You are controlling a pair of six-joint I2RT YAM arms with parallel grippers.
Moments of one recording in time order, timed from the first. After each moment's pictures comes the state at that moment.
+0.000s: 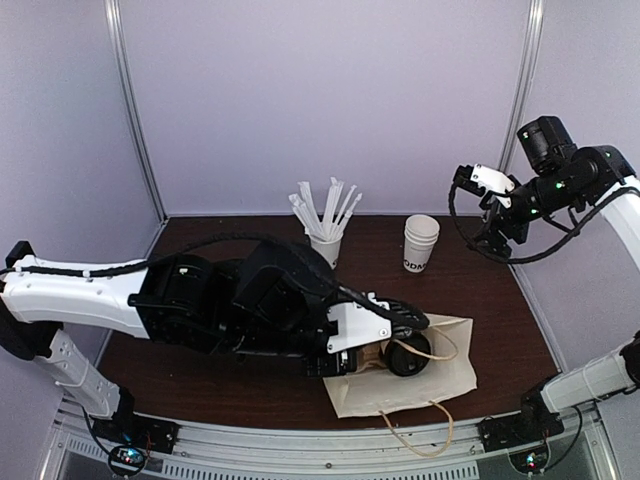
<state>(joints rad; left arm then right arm) -1.50 1.55 1.49 -0.52 -0.25 0.37 0.35 1.27 1.65 -1.26 -0.17 -0.70</state>
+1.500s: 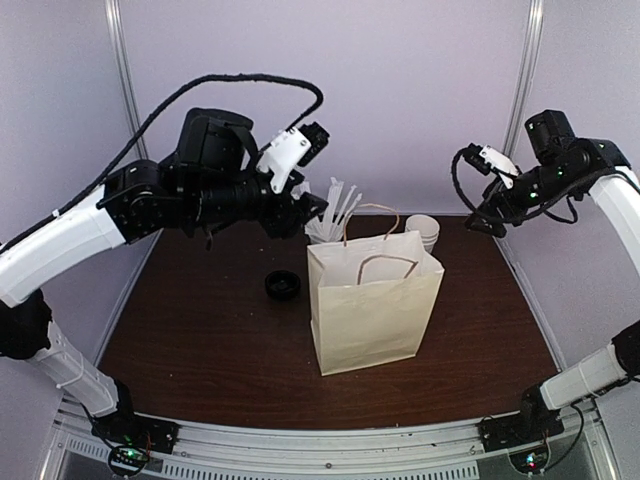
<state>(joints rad) -1.13 1.48 1.66 -0.55 -0.29 0.22 0.23 1.33 1.70 -1.22 -0.32 -0.60</state>
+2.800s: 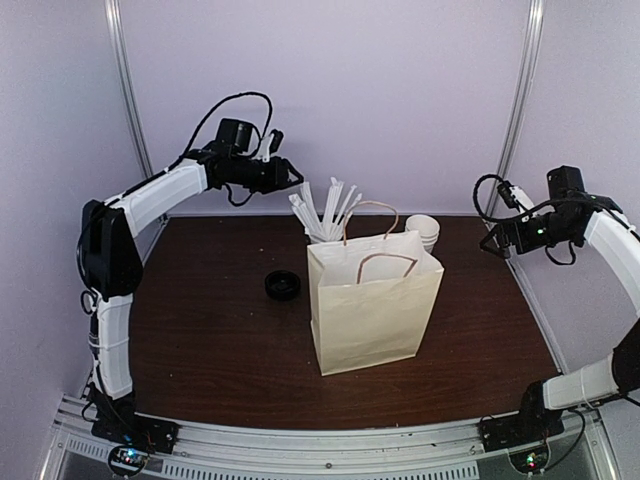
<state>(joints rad) -0.46 2.13 2.06 -0.44 0.42 -0.35 -0.11 1.23 1.21 -0.85 -0.47 -0.31</state>
